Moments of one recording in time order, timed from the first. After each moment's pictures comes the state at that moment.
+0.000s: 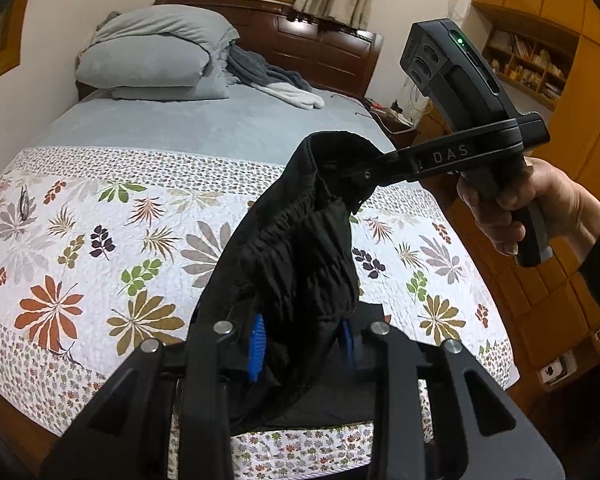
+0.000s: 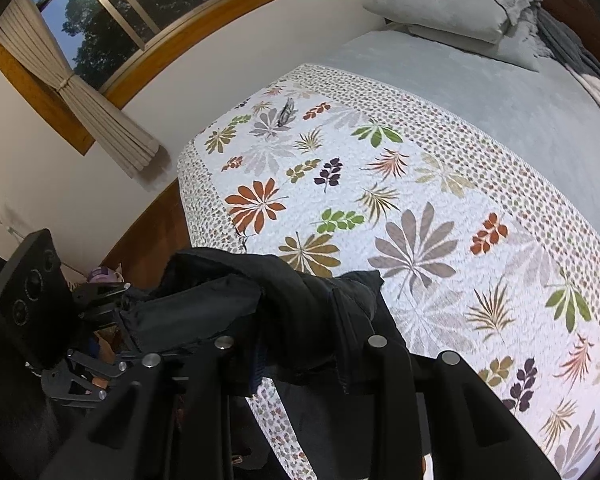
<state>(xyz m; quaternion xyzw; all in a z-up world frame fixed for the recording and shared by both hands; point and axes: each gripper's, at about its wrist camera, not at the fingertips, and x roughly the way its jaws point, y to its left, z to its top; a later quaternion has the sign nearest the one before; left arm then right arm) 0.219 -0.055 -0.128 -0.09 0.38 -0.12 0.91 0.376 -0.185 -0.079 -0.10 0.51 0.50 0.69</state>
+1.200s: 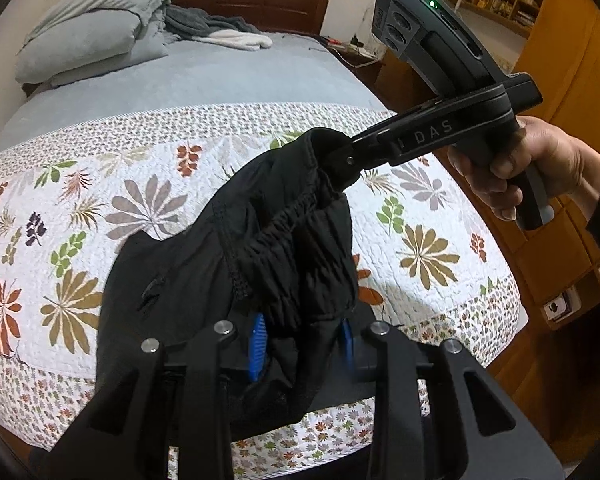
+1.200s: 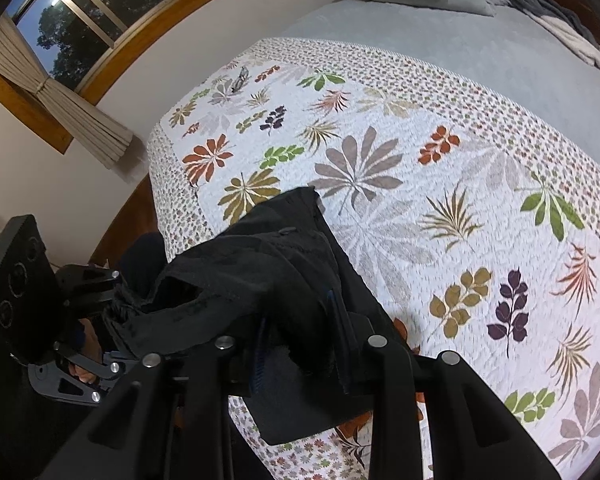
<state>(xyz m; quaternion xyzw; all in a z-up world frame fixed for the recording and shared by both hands) 0.235 -0.164 -0.212 -0.03 0.45 -0.19 0.87 0.381 -0.301 -0.179 -0.09 0.55 0.47 0.69</state>
